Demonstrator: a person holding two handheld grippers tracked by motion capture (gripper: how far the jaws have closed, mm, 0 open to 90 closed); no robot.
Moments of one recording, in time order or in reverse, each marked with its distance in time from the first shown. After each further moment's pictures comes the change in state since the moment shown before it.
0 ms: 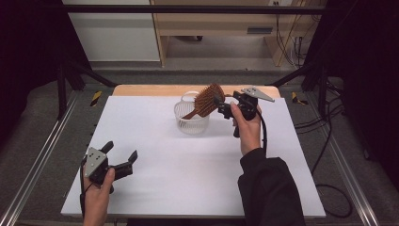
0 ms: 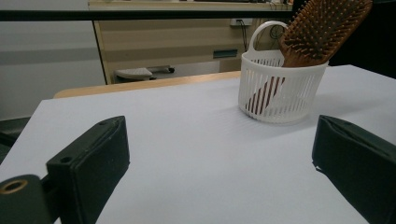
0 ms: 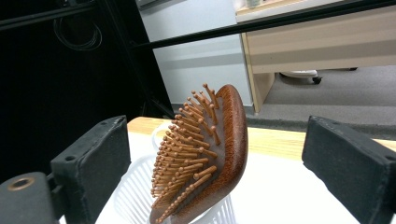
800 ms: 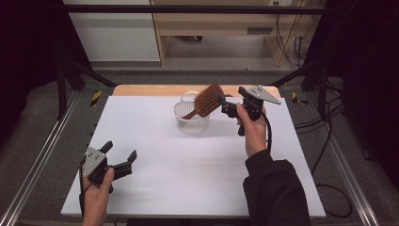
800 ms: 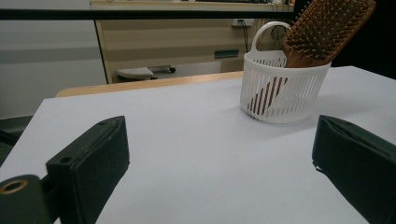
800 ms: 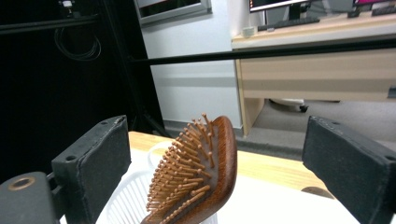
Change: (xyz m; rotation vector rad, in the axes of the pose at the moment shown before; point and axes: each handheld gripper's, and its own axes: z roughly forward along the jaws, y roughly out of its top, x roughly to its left) left arm 0.002 0.000 0.000 -0.002 0.004 -0.005; right arm 0.005 0.012 -0.020 -0.094 -0.028 -0.099
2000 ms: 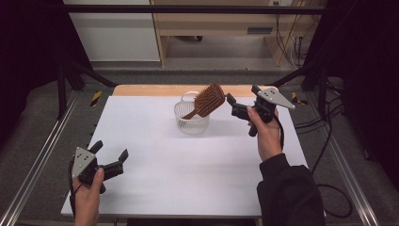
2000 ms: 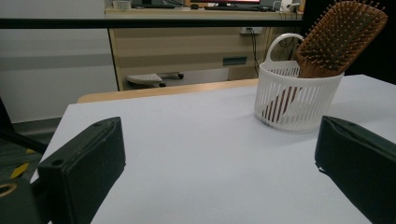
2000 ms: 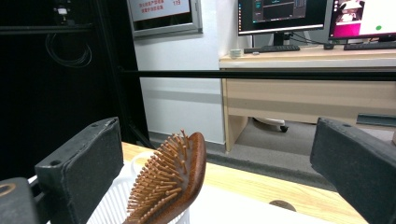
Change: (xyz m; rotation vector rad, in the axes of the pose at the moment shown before) left arm 0.018 0.005 -0.015 -0.031 0.037 -0.006; right arm -0.009 0.012 -0.031 -0.062 -0.042 -0.076
